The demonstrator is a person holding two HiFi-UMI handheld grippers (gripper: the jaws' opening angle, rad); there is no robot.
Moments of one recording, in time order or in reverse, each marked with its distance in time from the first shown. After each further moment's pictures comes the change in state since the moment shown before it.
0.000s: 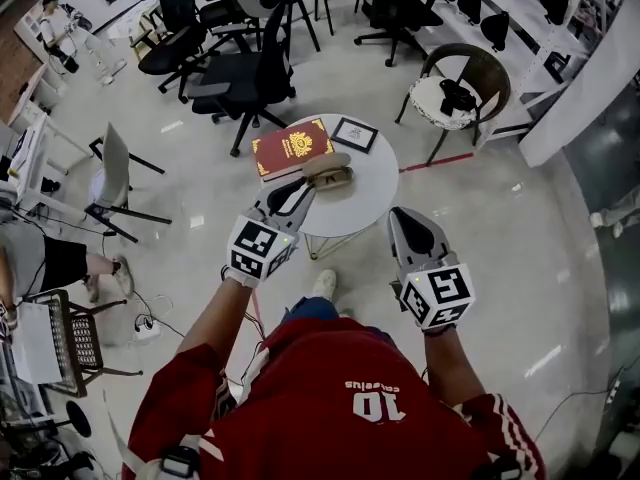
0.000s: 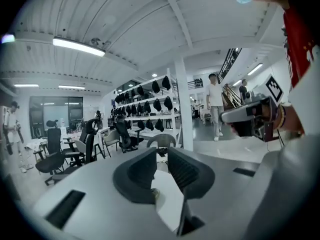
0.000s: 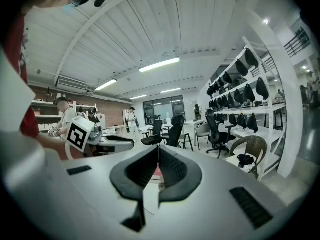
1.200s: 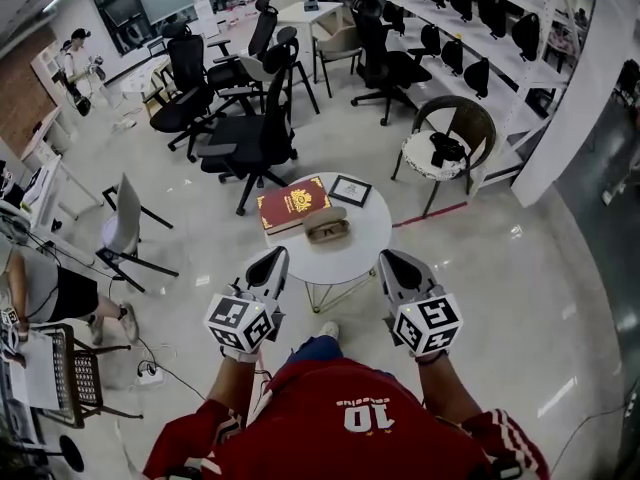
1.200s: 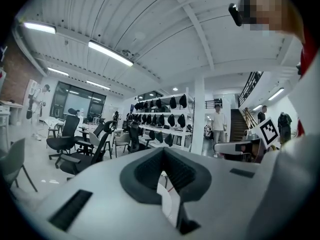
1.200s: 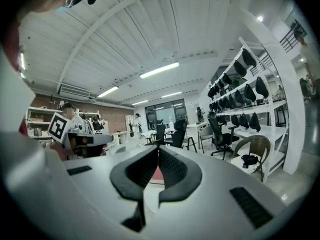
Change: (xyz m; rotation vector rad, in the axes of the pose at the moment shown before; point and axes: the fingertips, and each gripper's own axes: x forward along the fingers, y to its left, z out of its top) left arm -0.096 -0.021 0.050 -0.248 -0.161 0.158; right arm -0.030 0.011 0.015 0.041 -0.051 0.033
